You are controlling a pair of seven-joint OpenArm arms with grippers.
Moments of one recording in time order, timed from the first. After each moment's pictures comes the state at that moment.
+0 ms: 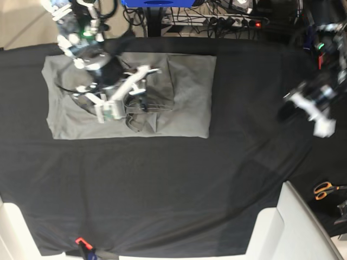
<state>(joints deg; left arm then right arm) 11.9 -25.2 -28.5 76.6 -48.4 -40.7 46.2 -20.5 10.1 -25.4 109.8 9.4 -6.9 -30.1</state>
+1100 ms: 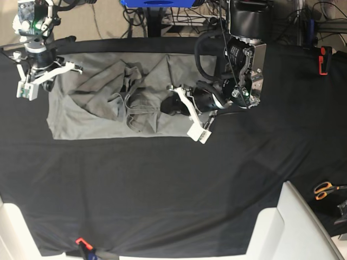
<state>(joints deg) 0.1 -0.7 -2.1 69.4 -29.5 -41.0 45.9 -33.2 5.6 7.6 109.0 10.0 -9.2 -29.5</state>
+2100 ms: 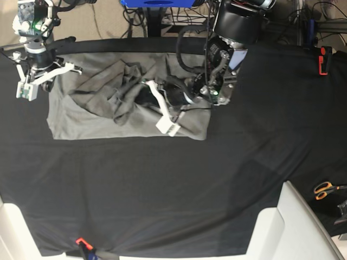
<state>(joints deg) -2.1 0.5 12.8 62.0 -29.6 -34.4 38.6 -33.0 5.6 7.8 108.9 10.0 -9.3 -29.5</state>
